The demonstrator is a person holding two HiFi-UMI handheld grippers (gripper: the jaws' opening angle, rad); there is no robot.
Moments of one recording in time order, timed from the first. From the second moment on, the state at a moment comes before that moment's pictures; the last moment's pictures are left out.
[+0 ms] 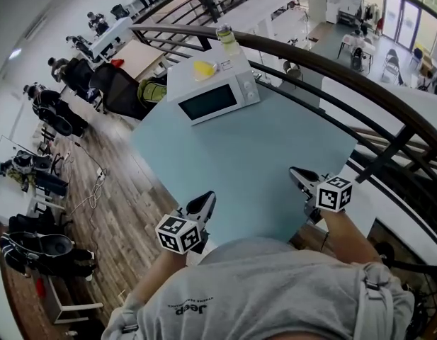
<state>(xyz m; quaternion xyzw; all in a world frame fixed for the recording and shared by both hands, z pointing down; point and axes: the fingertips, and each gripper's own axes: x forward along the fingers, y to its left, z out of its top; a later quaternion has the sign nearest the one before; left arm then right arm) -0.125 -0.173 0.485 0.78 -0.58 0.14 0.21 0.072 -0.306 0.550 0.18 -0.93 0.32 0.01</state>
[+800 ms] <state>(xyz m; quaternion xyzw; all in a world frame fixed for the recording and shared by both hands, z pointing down) -0.190 -0.149 0.461 0.73 -0.65 0.09 0.19 -0.009 -0.320 0.502 0.10 -0.97 0.24 0.03</state>
